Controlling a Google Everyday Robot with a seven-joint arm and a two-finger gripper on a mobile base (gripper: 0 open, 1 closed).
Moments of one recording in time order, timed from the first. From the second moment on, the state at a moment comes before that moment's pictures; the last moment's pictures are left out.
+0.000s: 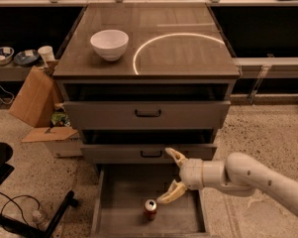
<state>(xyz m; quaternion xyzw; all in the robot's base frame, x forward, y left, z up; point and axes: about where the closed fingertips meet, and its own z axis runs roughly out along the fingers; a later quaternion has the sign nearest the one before) 0.492 -0.055 0.553 -0.52 0.64 0.33 0.45</state>
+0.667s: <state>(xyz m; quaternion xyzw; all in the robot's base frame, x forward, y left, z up) 0.506 -0.041 0.423 -0.50 0.63 0.36 0.48</state>
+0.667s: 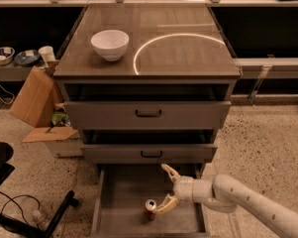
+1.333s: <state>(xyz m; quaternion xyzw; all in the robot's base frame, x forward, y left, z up) 0.487 -0.031 0.371 -0.47 0.64 0.39 0.46</state>
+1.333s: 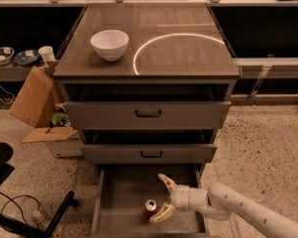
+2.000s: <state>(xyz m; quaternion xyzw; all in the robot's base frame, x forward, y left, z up) 0.493 -0.029 0.310 -0.46 0.64 0.42 0.46</state>
